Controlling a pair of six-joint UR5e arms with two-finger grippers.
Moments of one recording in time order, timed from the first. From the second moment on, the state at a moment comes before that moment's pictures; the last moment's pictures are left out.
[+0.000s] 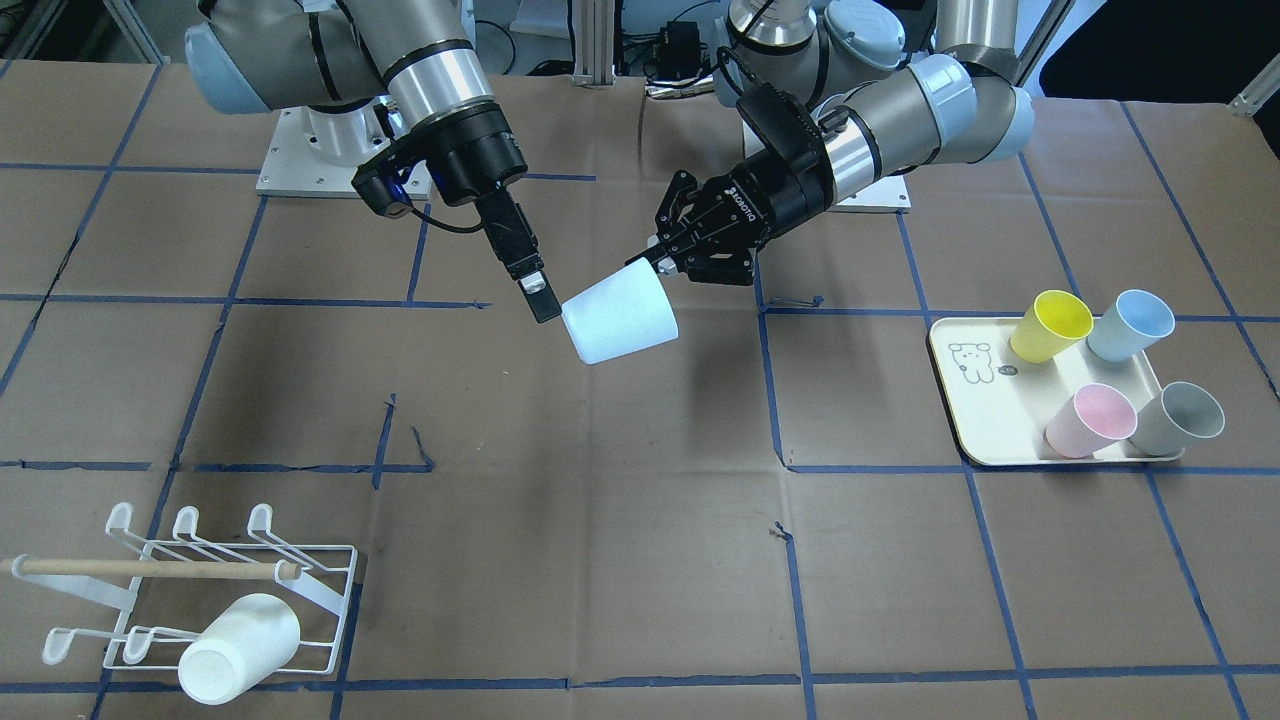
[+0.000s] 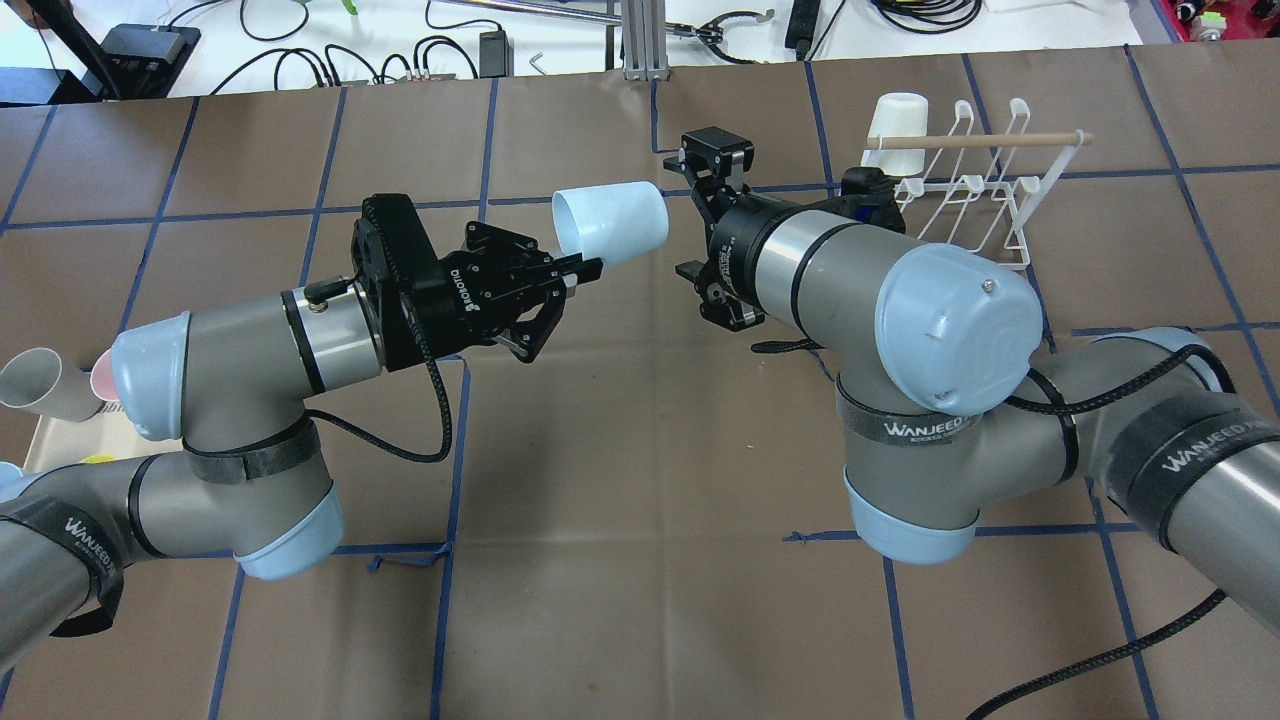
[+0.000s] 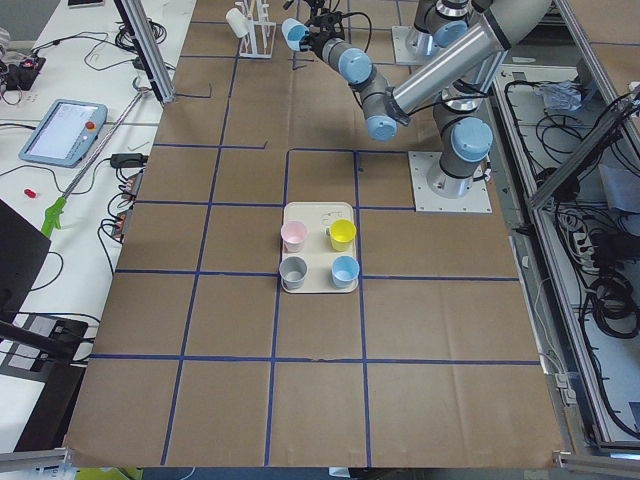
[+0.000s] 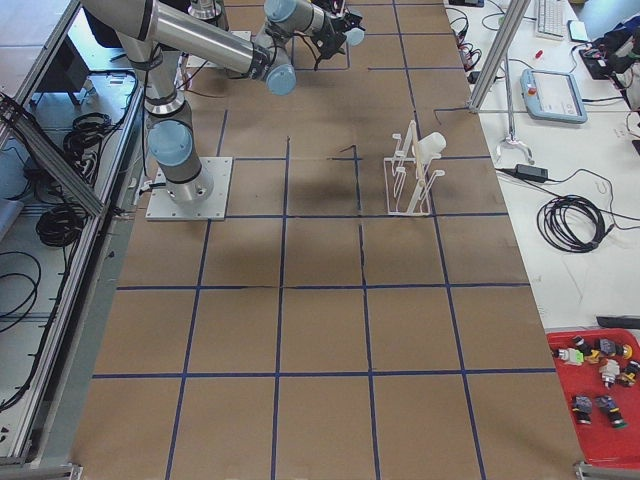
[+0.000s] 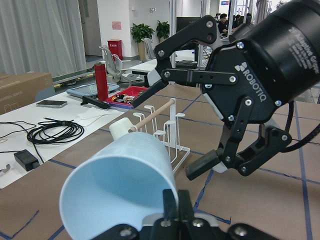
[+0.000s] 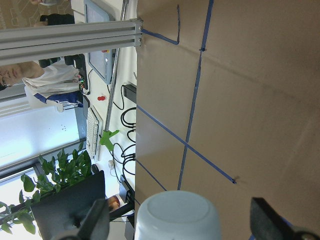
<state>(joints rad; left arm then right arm) -1.46 -1.62 -2.34 0.08 0.44 0.69 1.83 -1.55 2.13 -3.08 -1.32 1.67</state>
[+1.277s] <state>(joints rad) -1.46 -1.62 -2.33 0.08 0.44 0.68 1.90 -1.46 2.06 -3.07 -1.33 1.71</state>
